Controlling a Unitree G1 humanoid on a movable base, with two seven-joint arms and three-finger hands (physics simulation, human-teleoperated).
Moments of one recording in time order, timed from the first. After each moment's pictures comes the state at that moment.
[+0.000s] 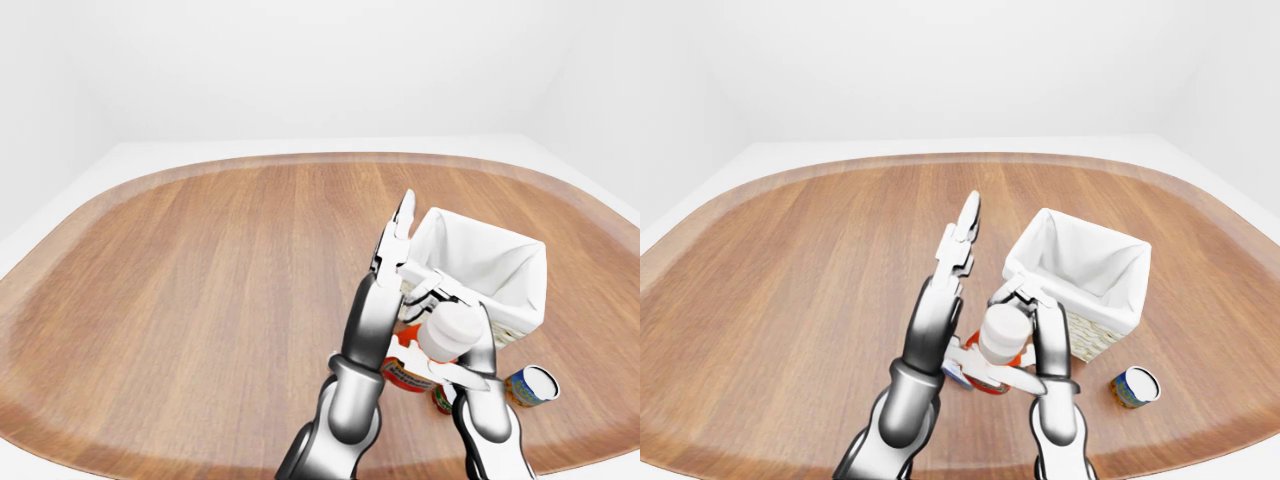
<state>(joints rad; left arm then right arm) -0.03 -0.20 -0.72 -0.39 0.39 0.09 0.18 0.28 0.00 0.05 -0.47 -0.23 -0.01 -0.07</state>
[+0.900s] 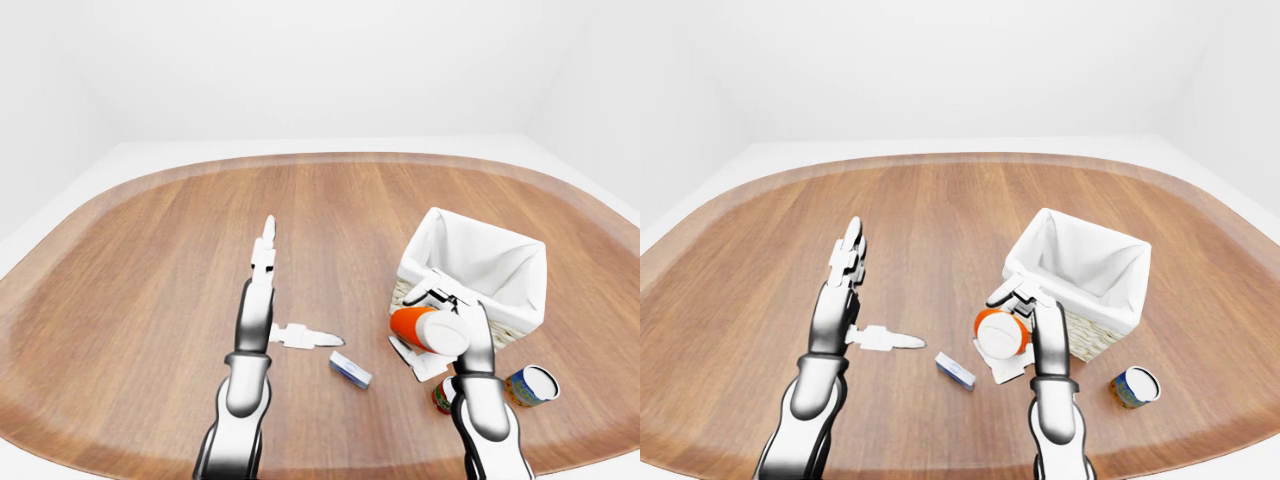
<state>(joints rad) 0.10 0.00 -0.26 -0.46 0.29 0.09 0.08 0.28 0.00 0.06 -0.47 -0.24 -0.01 -0.08</state>
